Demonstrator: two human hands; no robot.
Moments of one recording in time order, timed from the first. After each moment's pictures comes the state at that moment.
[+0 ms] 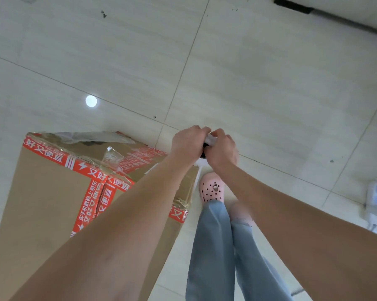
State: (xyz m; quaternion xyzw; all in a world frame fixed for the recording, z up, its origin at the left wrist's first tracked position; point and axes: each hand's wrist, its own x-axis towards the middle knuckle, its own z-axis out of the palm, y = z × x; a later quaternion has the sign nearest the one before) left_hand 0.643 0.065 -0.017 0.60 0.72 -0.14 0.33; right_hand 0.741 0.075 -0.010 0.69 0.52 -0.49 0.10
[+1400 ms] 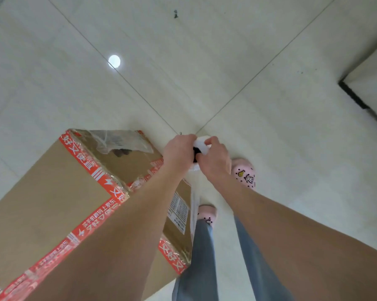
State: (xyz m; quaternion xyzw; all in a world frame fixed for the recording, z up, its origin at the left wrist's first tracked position) left_hand 0.507 0.104 -0.019 0.34 0.87 -0.04 0.36; right_hand 0.591 0.157 -0.013 0.56 0.64 -0.49 0.20
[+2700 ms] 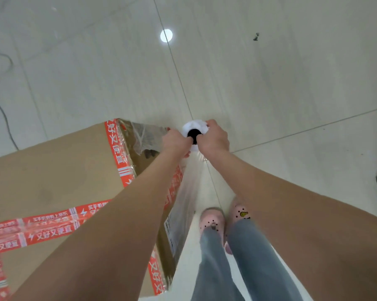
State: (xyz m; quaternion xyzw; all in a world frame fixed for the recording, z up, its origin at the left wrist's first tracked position) left_hand 0.392 0.086 -0.012 -0.21 0.86 0.22 0.40; right_hand 0.429 0.178 -0.011 0.39 0.71 -0.51 0.27
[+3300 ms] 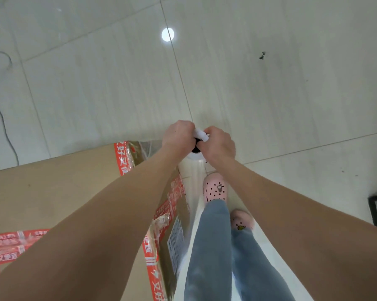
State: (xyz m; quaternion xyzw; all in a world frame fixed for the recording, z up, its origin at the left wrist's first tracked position) left_hand 0.317 0.095 -0.004 0.12 0.92 0.01 0.37; right_hand 0.372 0.184 -0.006 0.33 0.80 -0.40 0.31
